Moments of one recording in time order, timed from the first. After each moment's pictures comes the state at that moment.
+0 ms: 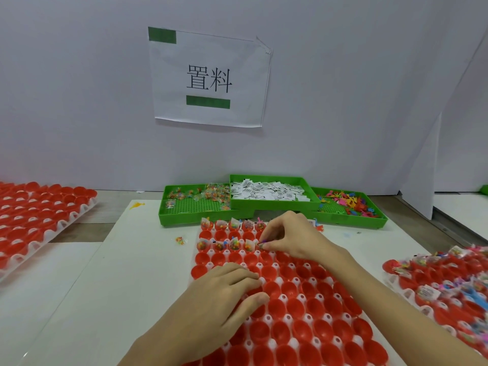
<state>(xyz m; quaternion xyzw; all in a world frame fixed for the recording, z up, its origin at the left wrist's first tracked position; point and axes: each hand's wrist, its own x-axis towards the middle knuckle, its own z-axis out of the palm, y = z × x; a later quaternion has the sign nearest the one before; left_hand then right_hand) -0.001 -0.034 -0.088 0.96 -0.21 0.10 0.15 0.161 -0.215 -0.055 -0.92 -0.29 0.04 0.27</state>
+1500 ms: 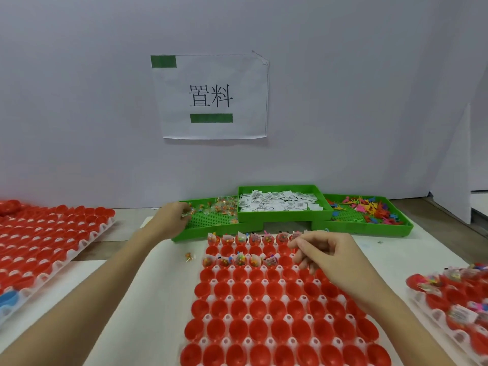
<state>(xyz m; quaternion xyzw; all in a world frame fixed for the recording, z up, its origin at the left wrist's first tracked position) 0.161 0.109 -0.058 0.98 0.13 0.09 0.14 0.122 -0.265 -0.056 -0.76 -0.23 0.03 0.61</state>
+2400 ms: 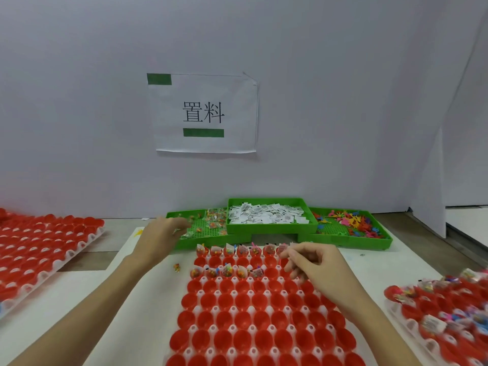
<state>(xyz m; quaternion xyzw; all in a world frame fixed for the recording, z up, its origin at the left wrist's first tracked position) 0.136 0.092 -0.070 0.96 0.03 0.25 0.13 0.126 -0.275 -0.056 -0.77 -0.20 0.02 0.60</state>
